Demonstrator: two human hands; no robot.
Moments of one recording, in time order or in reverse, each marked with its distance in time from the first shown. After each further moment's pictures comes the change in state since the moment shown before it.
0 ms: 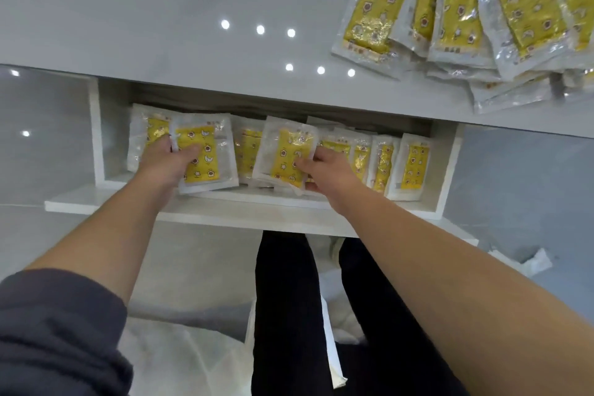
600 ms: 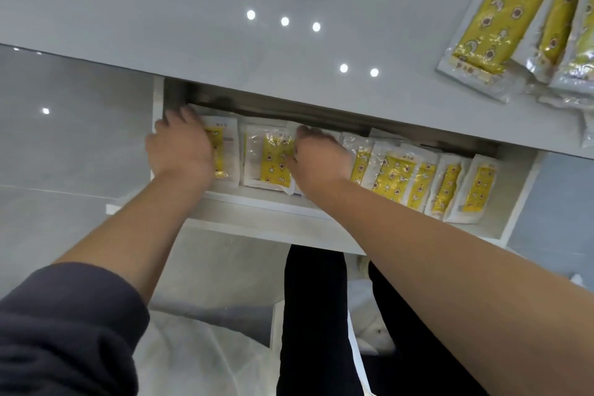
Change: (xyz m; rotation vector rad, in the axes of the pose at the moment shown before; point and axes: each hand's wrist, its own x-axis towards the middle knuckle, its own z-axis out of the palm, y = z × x) left_hand 0.043 0.004 -0.049 1.188 0.311 0.200; right_hand 0.038 -0.033 0.120 -1.370 0.225 -0.459
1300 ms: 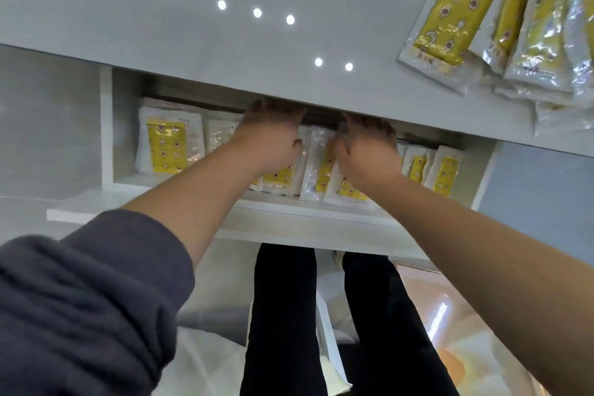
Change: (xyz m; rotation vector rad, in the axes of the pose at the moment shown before) left_hand -0.021 0.124 -0.025 -0.130 -0.060 0.766; right_hand -0.017 0.106 -0.023 0.019 0.083 0.109
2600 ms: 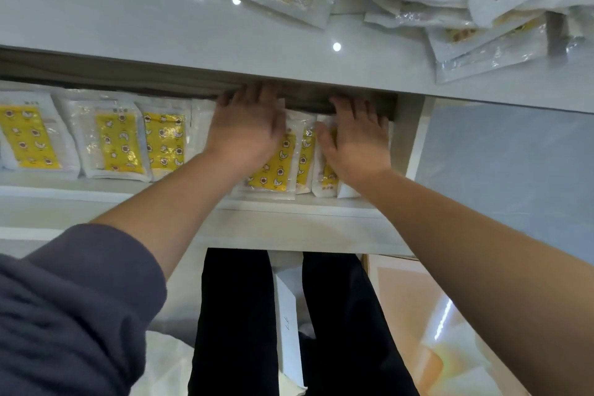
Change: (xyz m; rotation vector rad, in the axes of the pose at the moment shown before) left_hand 0.059 0.129 0.065 0.038 0.246 -0.097; right_hand -0.001 0.164 0.040 0.055 0.065 -0.015
